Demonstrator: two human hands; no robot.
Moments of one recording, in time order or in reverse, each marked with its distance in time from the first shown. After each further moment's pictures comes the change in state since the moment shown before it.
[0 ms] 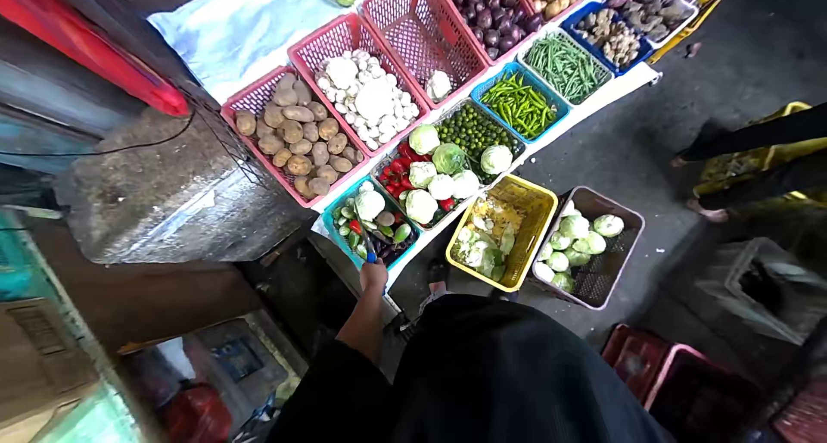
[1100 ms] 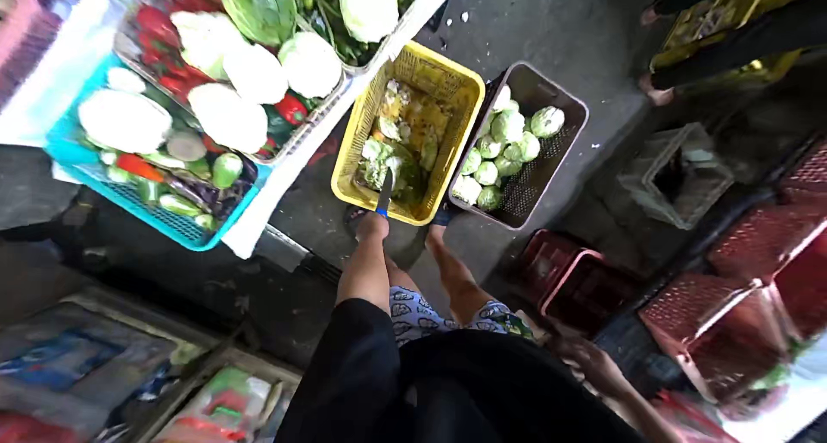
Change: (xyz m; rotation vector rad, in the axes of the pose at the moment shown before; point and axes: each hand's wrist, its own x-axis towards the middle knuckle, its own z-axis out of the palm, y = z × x) left_hand -0.030 0.095 0.407 0.522 -0.394 0.153; right_hand 0.077 0.235 -0.145 0.107 -0.238 0.611
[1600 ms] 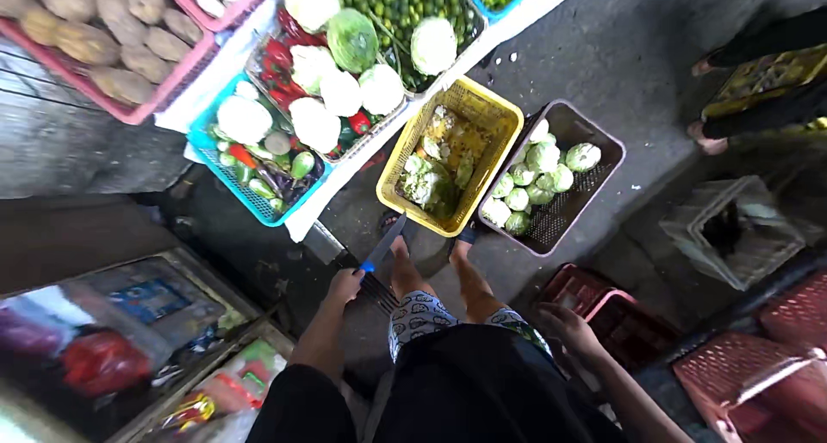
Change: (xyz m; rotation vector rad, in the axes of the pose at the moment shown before) left_hand -0.112 -0.210 -0.027 -0.266 -0.106 -0.115; right_hand 0.028 -0.111 0.032 -0.017 -0.119 -0.281
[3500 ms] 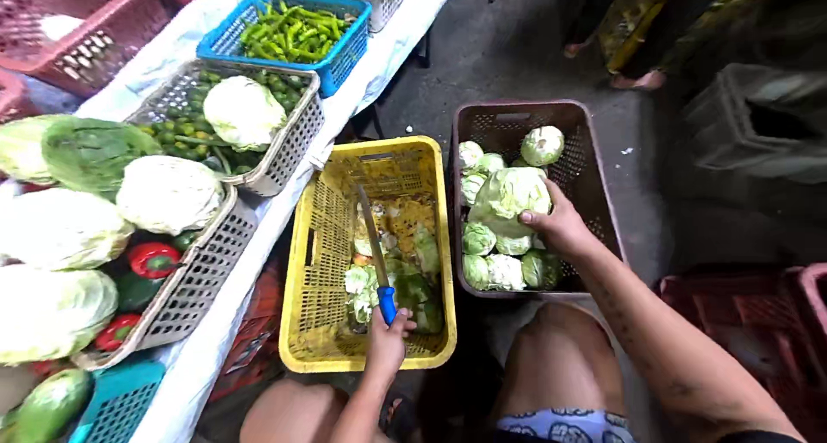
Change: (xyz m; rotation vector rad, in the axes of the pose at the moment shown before) left_hand 0.235 0.230 0.174 -0.348 0.134 0.811; right_hand 0.398 -0.027 -0.020 0.590 0.463 -0.931
